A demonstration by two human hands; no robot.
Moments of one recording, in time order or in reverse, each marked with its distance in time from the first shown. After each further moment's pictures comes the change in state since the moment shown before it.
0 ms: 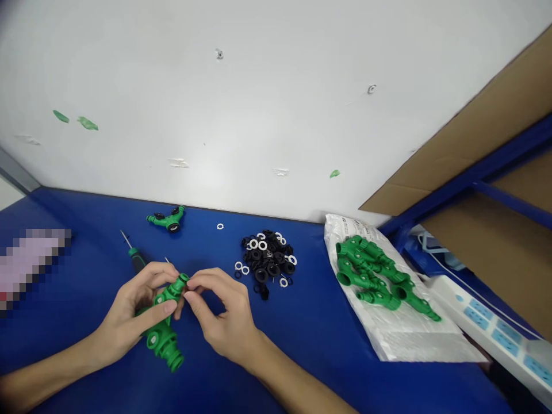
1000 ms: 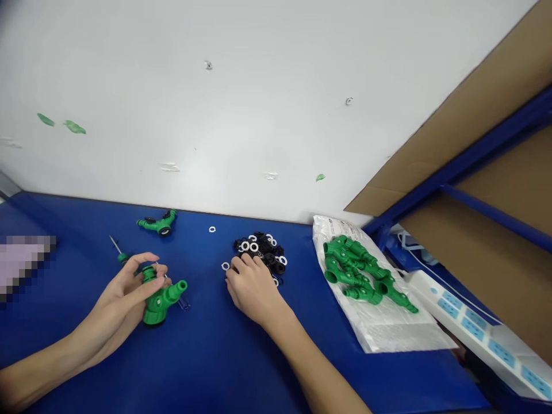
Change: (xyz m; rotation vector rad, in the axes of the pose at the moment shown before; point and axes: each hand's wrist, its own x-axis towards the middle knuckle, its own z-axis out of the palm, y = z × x) left_hand 0.012 0.013 0.001 -0.204 0.402 -0.266; right_hand 0.021 0.017 -0.067 -1.293 -0.608 -0.016
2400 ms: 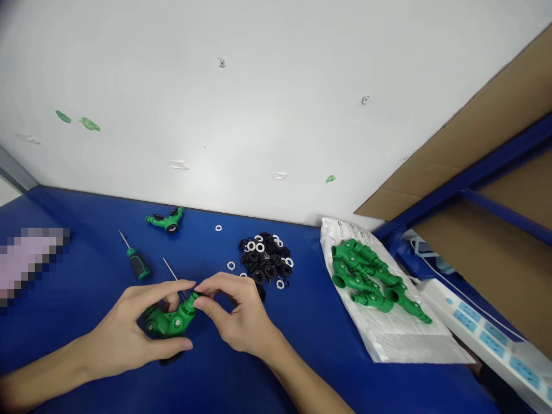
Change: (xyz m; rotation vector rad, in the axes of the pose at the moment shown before) left_hand -0.011 -0.009 -0.004 0.925 -0.287 0.754; right_hand -0.006 -0.043 -0.011 1.276 0.382 0.007
